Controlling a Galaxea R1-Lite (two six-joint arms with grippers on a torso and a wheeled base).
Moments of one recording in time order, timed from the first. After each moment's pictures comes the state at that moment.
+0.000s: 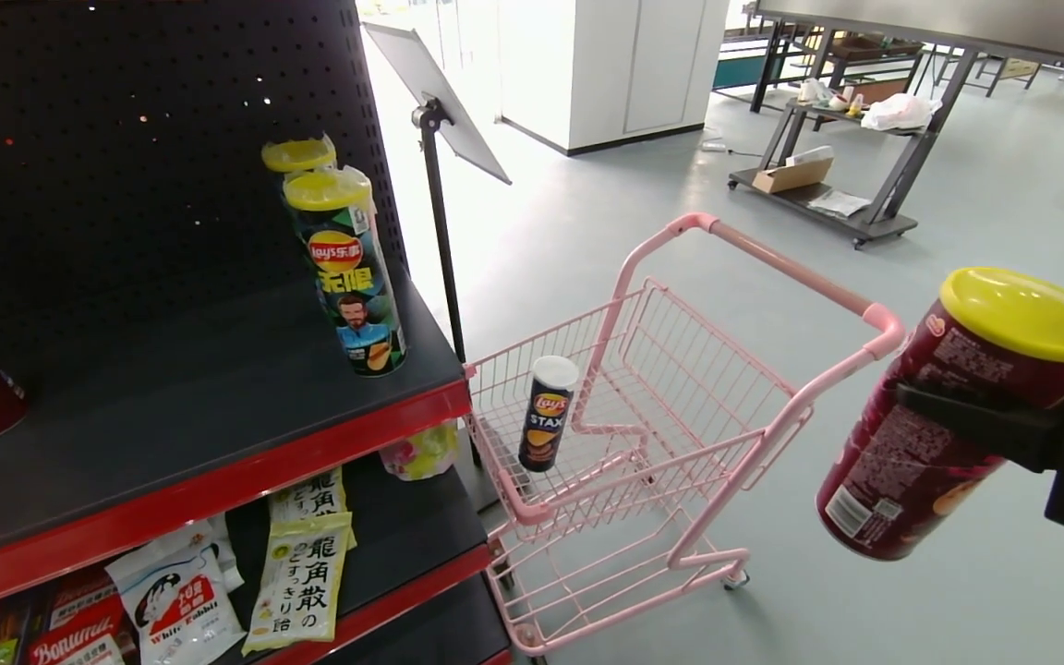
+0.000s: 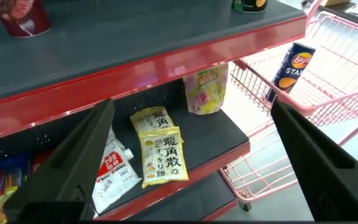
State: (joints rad) left arm 0.00 0.00 0.00 0.00 0.00 0.00; right arm 0.36 1.08 -0.65 -0.17 0.14 -0.13
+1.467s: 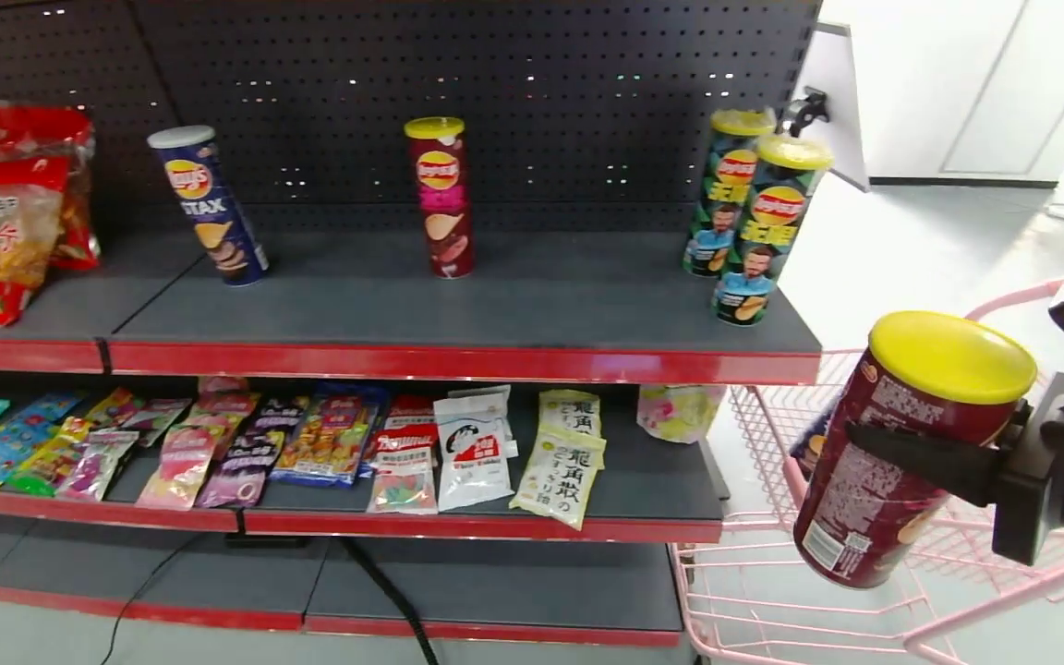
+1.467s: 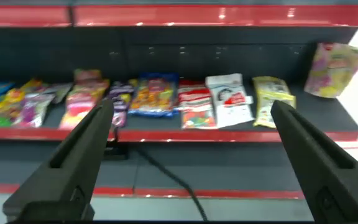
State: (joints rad) left arm 0.00 0.00 0.00 0.00 0.00 0.01; right arm 0.41 1.14 -0.63 -0.17 0.15 -0.19
